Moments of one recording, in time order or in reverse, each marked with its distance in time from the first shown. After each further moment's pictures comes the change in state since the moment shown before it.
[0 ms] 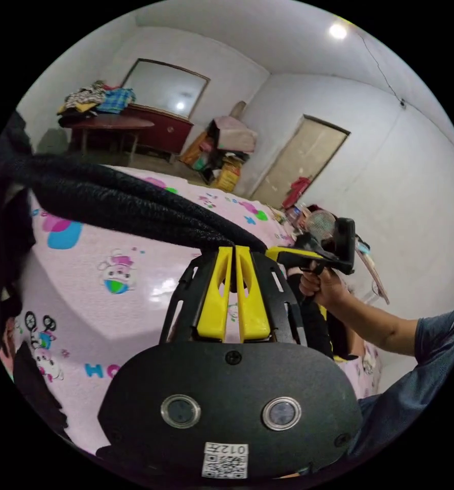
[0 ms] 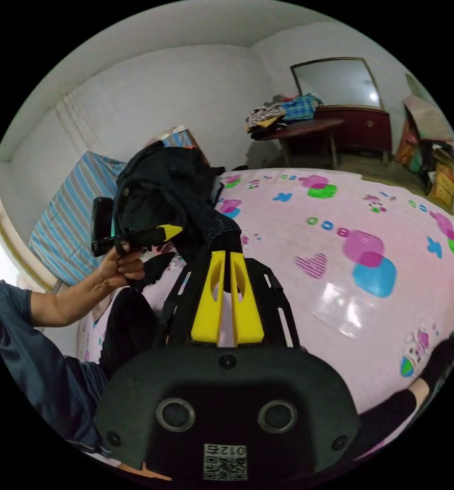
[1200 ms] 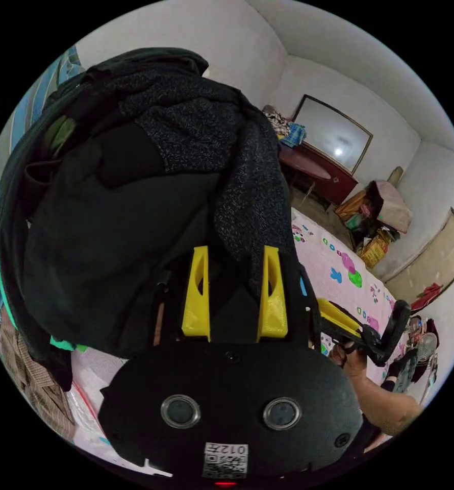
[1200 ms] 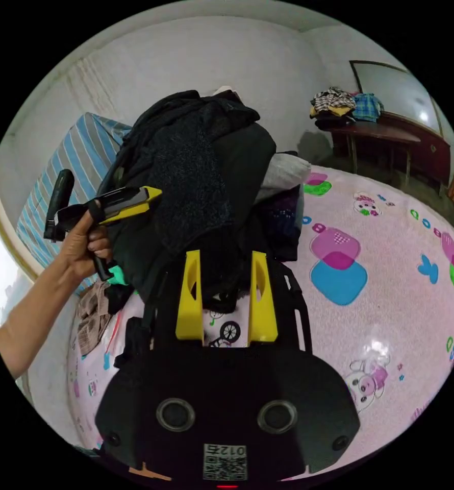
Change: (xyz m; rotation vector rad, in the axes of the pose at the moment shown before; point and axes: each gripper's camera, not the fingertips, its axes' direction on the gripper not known) left arm -0.302 0.074 -0.265 0.205 -0.794 -0.561; right arm -0.294 -0.108 0.379 -0.073 -0.139 -0.172
